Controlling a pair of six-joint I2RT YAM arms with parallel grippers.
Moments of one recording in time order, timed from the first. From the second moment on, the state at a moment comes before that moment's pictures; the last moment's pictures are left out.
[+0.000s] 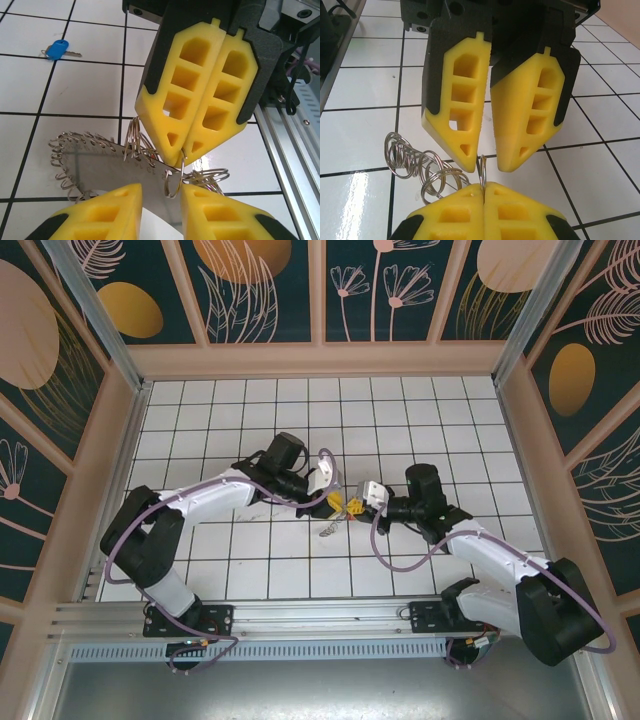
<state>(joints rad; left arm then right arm) -0.68 1.66 1.03 -0.22 0.86 0.51 0.48 1.11 0.45 0.11 -0.78 -0.59</state>
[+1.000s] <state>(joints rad) -0.68 1.70 1.07 -0.23 0.92 0.54 0.47 1.12 0.45 0.13 -0.79 -0.55</state>
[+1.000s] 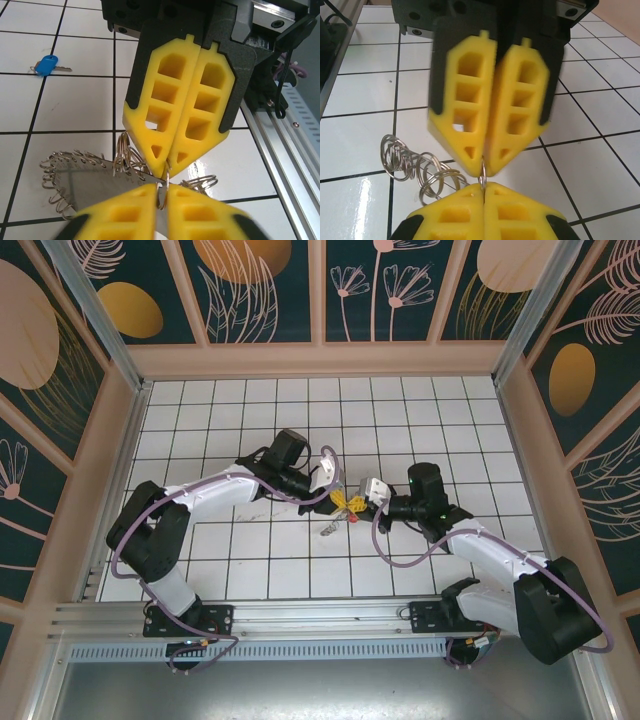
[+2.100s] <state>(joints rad) -0.69 1.72 1.10 -0.26 0.89 0.58 0.46 1.13 0.46 0.13 -0.79 -0.55</state>
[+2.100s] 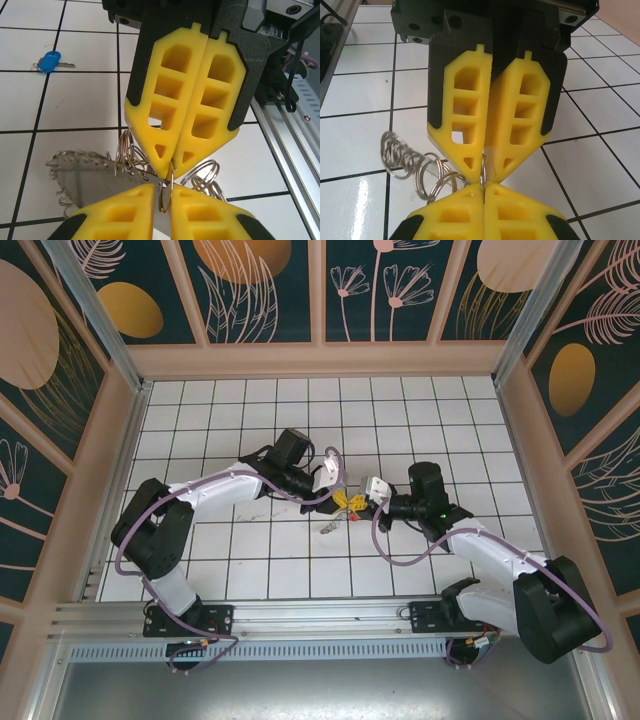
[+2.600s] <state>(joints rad) -0.69 1.72 1.10 -0.24 0.90 0.56 0.45 1.13 0.46 0.12 -0.78 -0.55</state>
